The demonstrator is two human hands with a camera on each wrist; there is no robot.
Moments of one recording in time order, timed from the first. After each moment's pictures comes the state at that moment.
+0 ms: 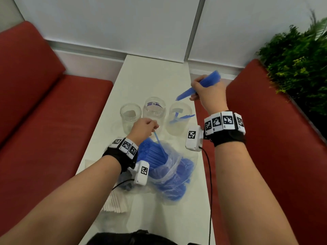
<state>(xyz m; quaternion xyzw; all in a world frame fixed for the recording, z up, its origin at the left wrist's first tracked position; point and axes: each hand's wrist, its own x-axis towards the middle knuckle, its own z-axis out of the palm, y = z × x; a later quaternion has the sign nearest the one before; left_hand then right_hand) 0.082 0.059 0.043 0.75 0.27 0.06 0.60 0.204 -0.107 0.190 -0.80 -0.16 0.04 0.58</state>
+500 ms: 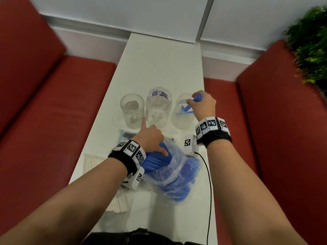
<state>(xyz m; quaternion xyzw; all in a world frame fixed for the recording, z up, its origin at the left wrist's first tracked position) 0.102 0.059 0.000 0.97 -0.01 -0.24 -0.01 0.251 -0.072 0.078 -0.90 -0.11 0.07 0.42</state>
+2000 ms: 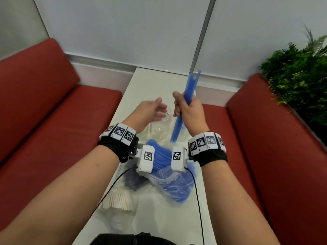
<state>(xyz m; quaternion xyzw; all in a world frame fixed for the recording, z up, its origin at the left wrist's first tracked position) 0.052 0.062 0.155 0.65 0.21 0.08 0.73 0.122 -0.078 0.170 -0.67 -0.28 0.11 0.68</state>
